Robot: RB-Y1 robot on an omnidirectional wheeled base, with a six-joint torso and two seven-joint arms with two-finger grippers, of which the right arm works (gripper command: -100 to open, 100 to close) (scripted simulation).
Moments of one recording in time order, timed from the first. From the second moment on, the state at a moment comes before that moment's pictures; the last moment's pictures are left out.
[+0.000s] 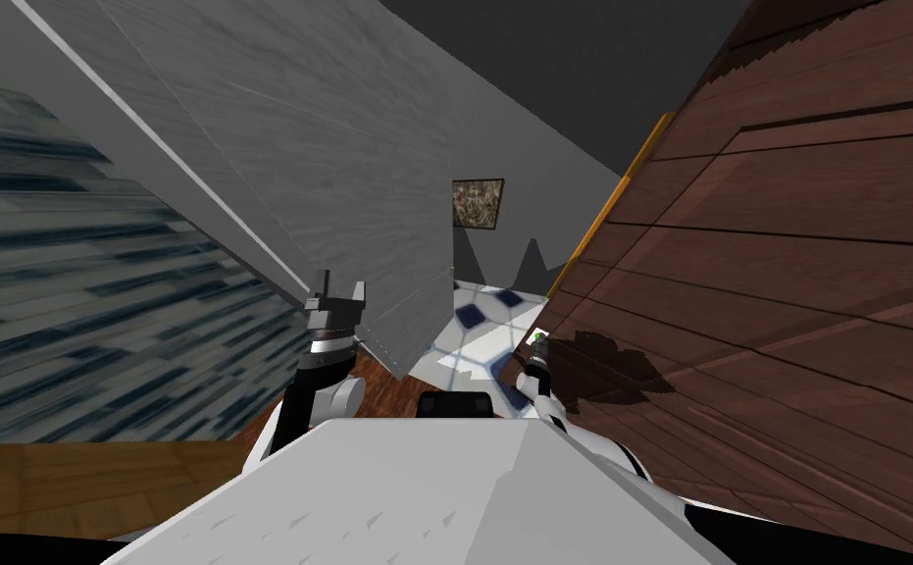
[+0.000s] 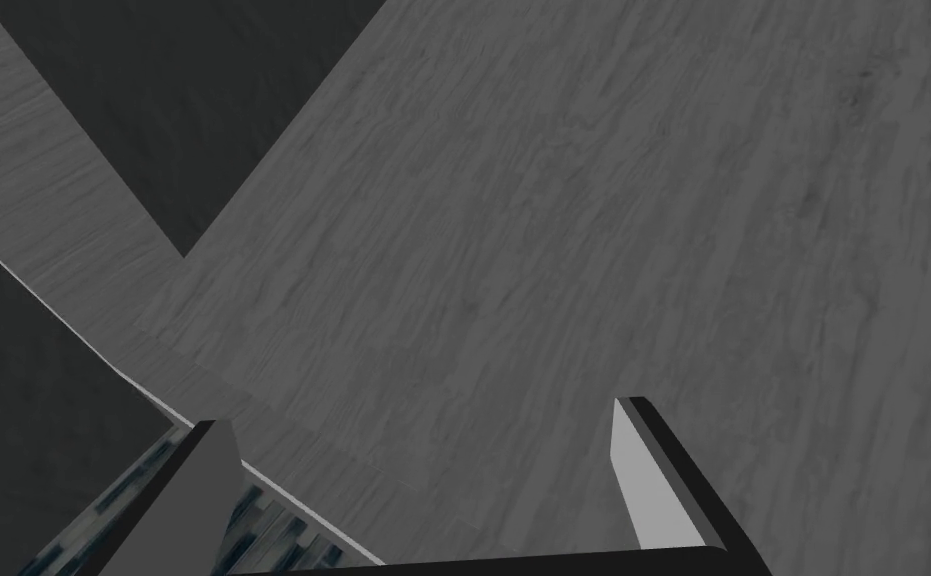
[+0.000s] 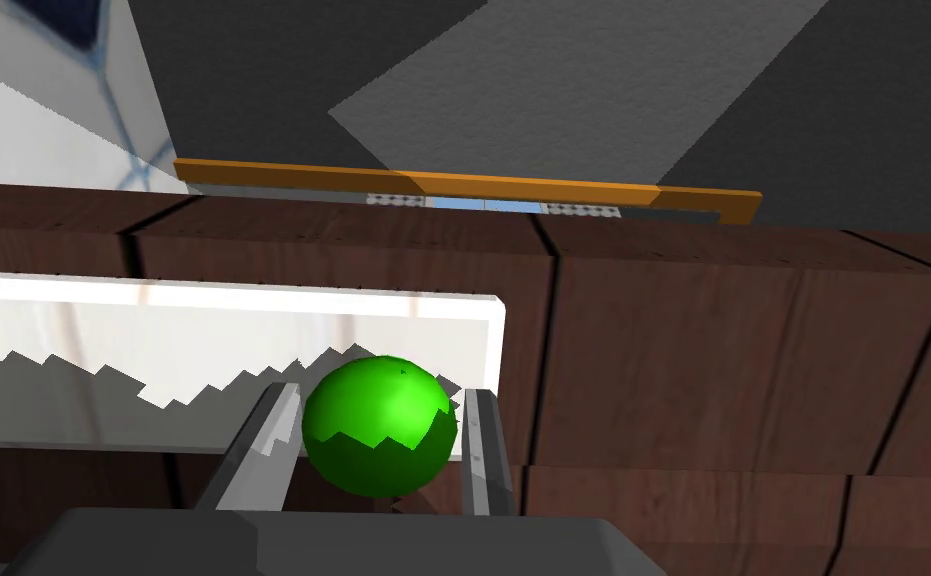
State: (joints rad) arm -0.19 -0.15 -0.38 -0.49 -0.33 -0.87 0.14
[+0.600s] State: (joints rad) arm -0.18 -0.12 -0.43 -0.56 -0.37 -0.84 0.21
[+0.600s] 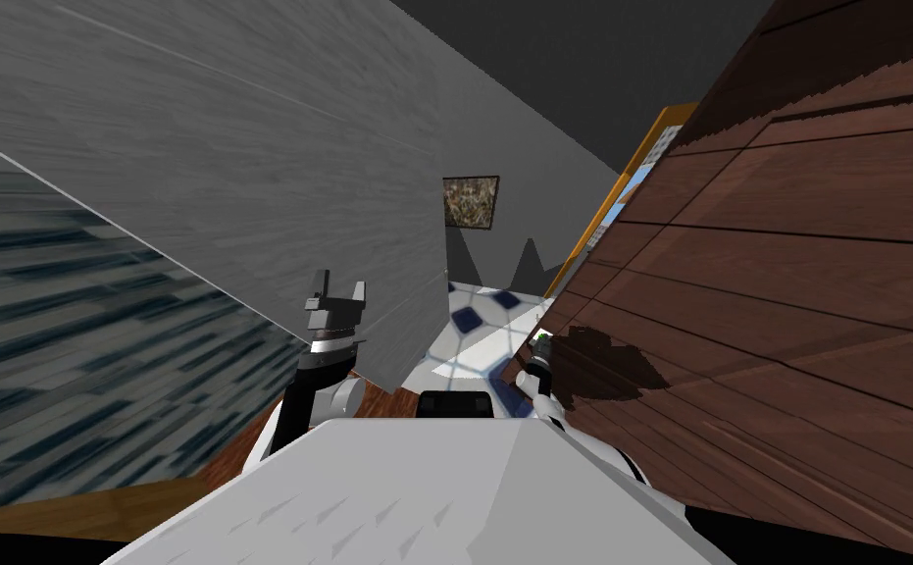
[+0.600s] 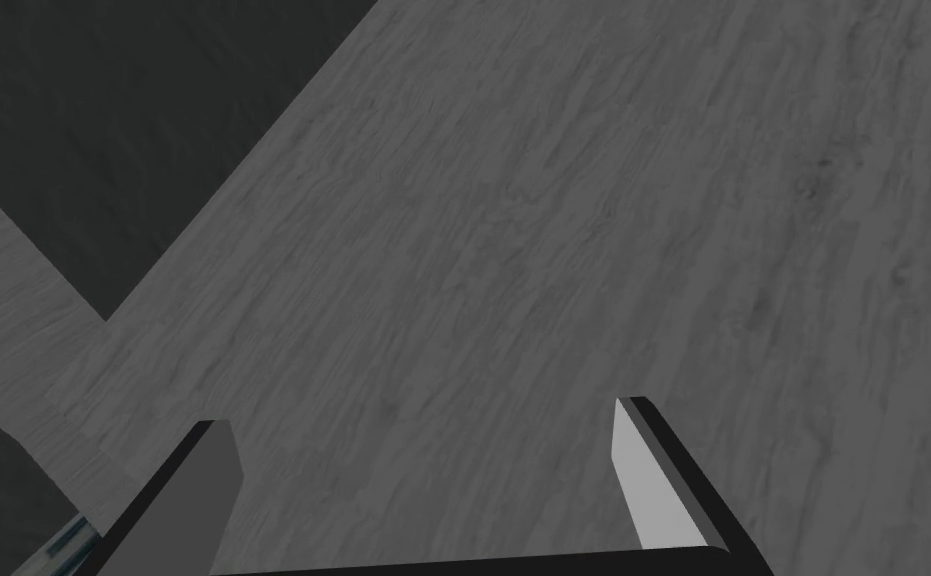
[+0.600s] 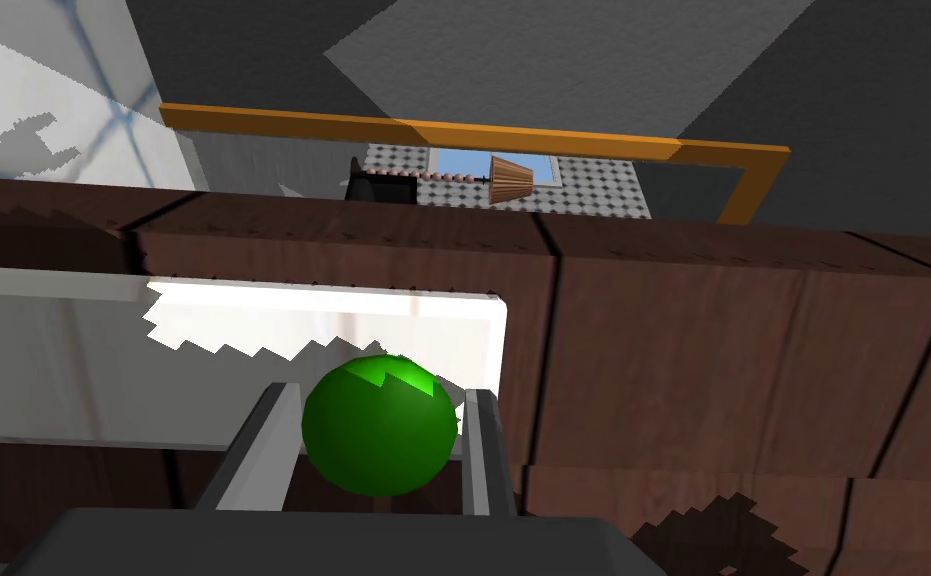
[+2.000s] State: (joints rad) arm -0.21 -0.10 -0.51 -0.51 -0.42 -0.87 0.28
